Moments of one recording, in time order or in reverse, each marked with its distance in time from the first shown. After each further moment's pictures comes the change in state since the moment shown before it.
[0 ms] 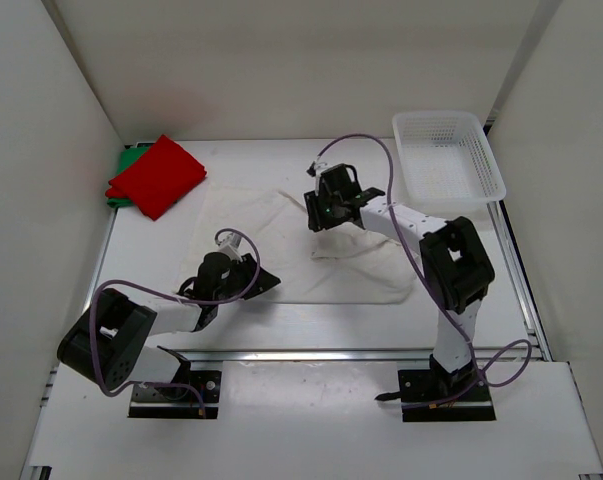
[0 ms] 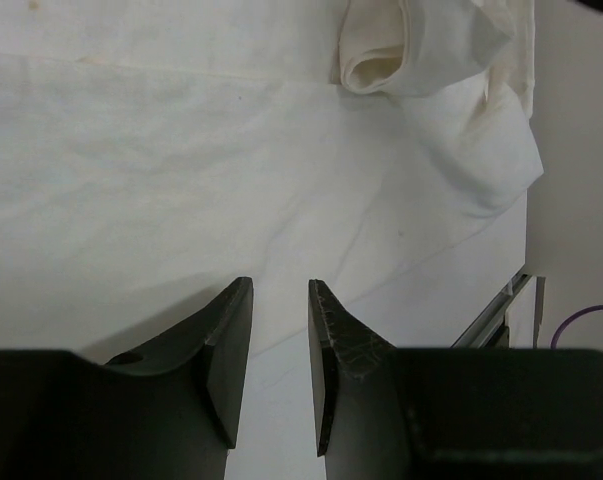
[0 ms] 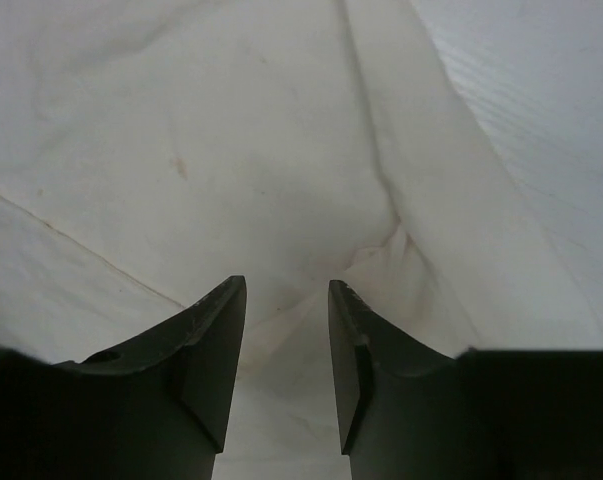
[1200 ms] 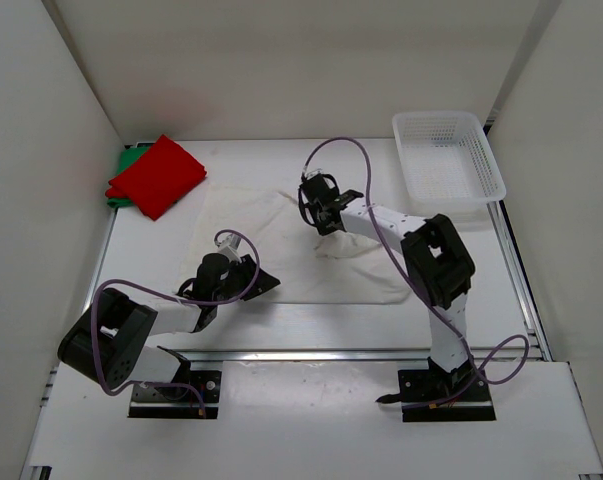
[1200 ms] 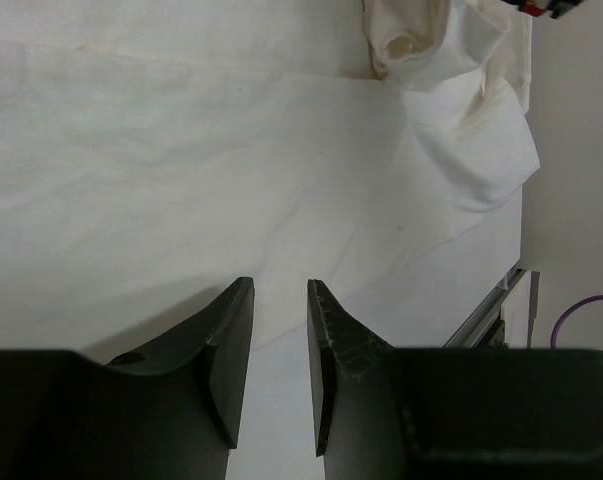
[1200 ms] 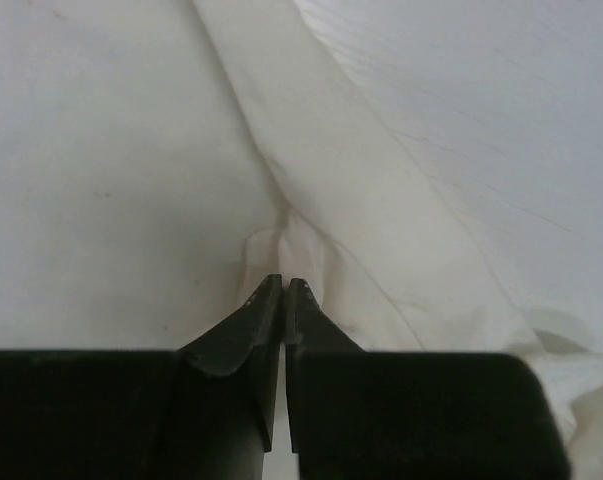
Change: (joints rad) left arm 0.014 0.005 -0.013 0.021 0.021 -0.004; right arm 0.102 0.161 0.145 -0.198 0.440 -0.052
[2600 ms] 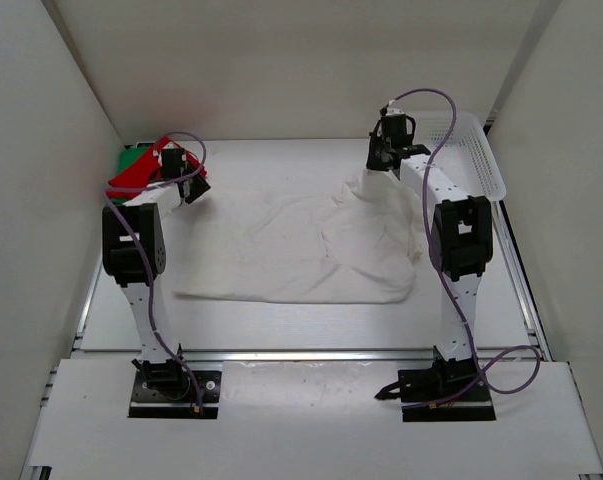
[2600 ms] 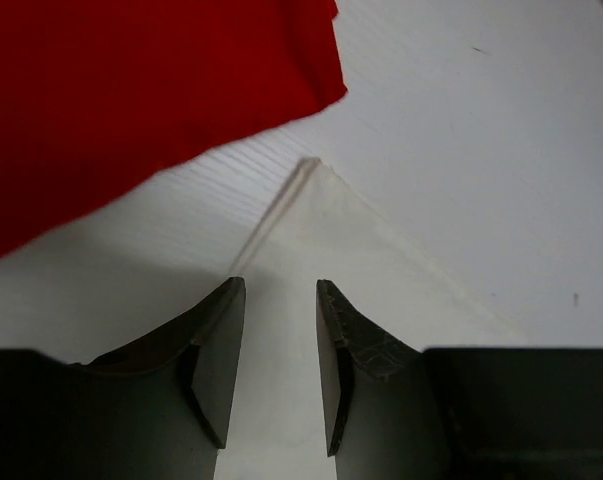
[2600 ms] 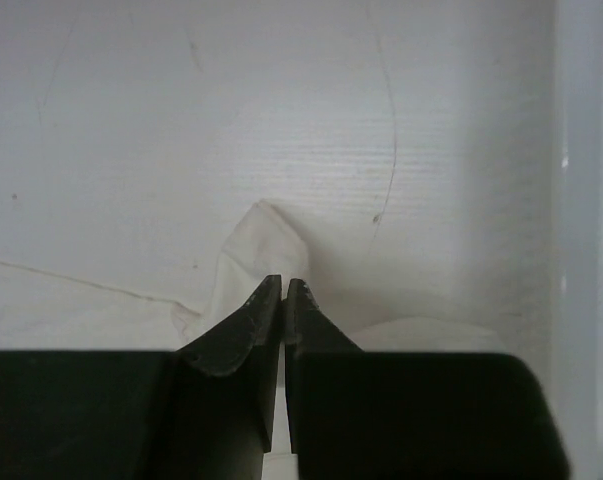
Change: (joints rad) left arm 0.513 0.702 1.171 -0.709 -0.279 0.266; right arm -0.448 0.111 0.327 0.150 -0.285 0.145
